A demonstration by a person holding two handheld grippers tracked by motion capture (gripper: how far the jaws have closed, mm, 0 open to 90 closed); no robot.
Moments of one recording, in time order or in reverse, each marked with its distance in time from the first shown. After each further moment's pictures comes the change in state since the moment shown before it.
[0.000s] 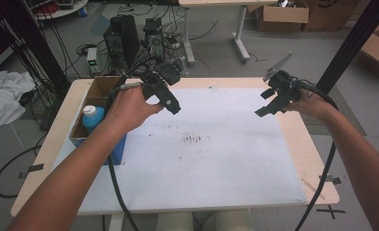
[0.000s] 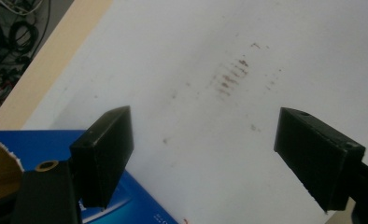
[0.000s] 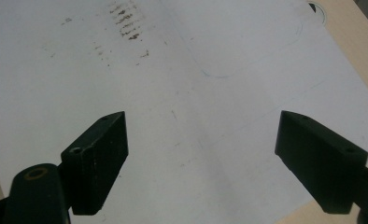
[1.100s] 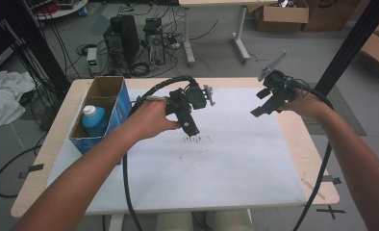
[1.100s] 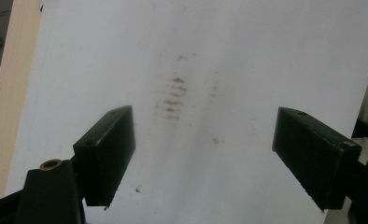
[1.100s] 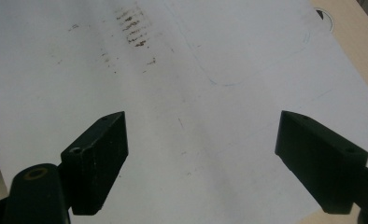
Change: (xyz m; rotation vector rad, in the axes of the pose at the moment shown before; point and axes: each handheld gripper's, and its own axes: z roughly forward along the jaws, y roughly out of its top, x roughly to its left) left arm -0.051 0.015 0.032 -0.021 -0.127 0.376; right arm 0.007 0.012 0.004 0.004 0.009 -0.011
